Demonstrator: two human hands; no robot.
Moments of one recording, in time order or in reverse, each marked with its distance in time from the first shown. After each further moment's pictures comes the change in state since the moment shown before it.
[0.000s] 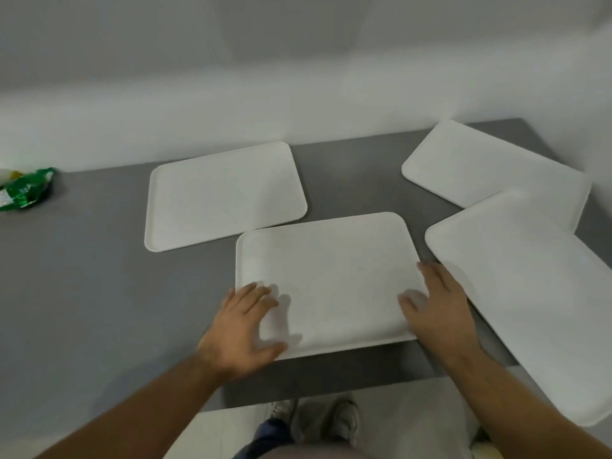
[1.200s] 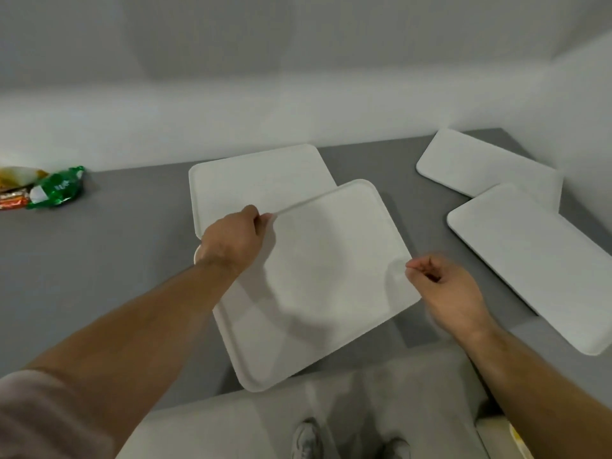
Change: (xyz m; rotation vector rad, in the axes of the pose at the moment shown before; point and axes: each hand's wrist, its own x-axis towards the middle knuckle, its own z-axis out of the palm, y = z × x) left_hand 0.043 -0.131 -0.113 -0.012 0.342 -0.236; right_hand -0.056 -0.171 -0.019 0.402 -0.048 0.352
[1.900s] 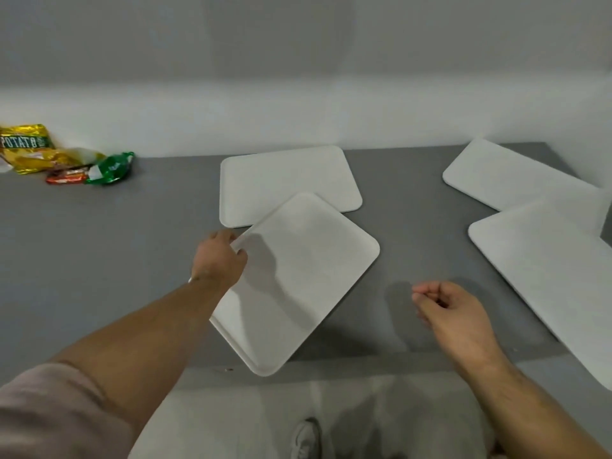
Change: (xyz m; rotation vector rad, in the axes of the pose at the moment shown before) left_hand -0.060 -0.032 0.018 -0.143 -0.007 -0.428; right_hand -0.015 0.030 -0.006 0.219 -0.120 0.028
